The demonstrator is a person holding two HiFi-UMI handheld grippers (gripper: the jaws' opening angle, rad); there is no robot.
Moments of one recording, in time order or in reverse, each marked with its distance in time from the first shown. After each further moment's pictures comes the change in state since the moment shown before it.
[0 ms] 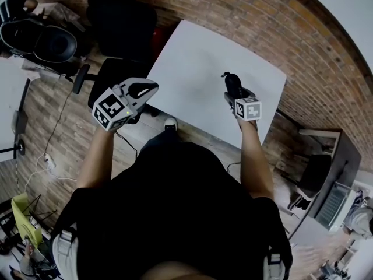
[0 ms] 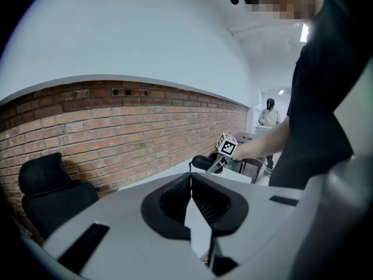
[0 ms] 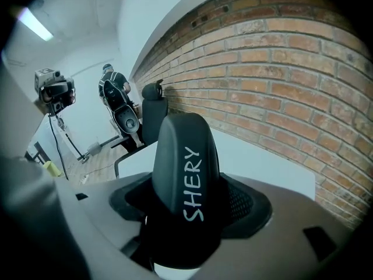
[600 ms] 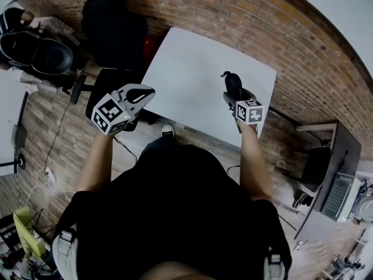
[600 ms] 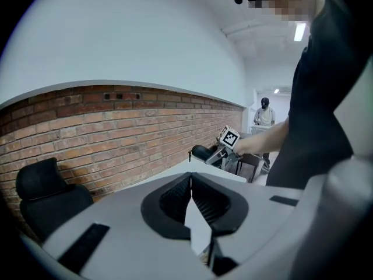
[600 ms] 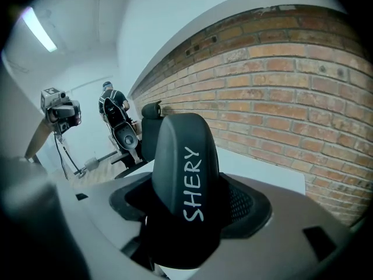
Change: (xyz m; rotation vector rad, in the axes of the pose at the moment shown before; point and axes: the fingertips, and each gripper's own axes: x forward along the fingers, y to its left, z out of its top) left arm -0.001 -0.034 0.008 0.021 0.000 -0.031; right arm -0.067 -0.002 0.010 0.059 -0.159 -0.019
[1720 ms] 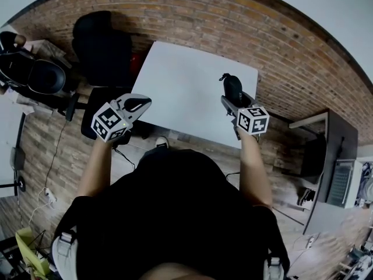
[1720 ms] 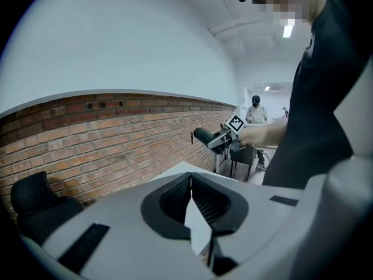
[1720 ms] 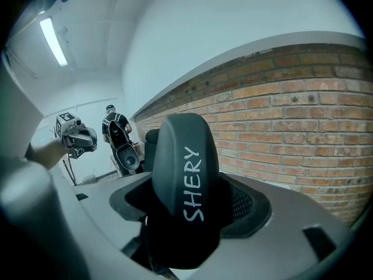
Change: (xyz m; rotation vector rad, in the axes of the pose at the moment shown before) left arm 0.018 -0.060 0.028 0.077 -0.018 -0.052; right arm -0.127 0.003 0.029 0.022 -0.233 -0.012
